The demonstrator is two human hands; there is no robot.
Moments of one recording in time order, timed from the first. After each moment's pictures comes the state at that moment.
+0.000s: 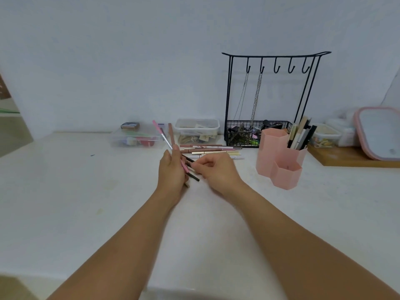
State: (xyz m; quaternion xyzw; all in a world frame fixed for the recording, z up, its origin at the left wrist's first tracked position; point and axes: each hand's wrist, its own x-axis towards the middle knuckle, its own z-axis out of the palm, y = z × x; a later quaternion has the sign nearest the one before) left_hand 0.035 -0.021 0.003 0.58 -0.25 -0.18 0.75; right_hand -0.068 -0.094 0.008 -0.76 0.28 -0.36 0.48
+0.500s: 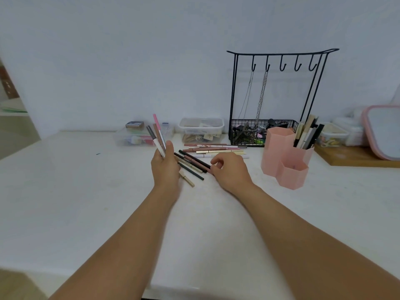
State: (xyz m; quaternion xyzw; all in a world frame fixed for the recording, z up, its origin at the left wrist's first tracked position) left_hand 0.054 -0.017 0.004 0.56 -0.17 -0.15 0.79; right_hand -0.072 -0.119 0.001 -0.85 0.36 -0.31 0.23
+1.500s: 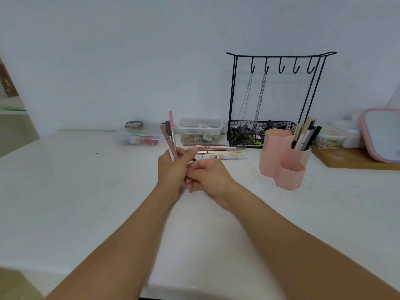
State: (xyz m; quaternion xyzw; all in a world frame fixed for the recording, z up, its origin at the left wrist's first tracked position) left_hand 0.040 -0.018 0.007 0.56 -0.24 -0.19 0.77; right_hand -0.060 -0.069 0.011 -0.67 0.19 -0.25 0.68
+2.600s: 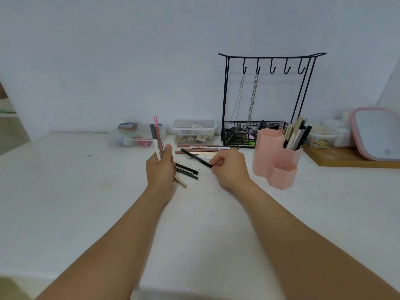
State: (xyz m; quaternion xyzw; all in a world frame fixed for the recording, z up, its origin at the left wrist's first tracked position) left_hand 0.044 -0.017 0.011 0.59 -0.17 -0.18 0.77; right_hand -0.087 -0.126 0.016 -0.80 0.38 -0.33 0.31
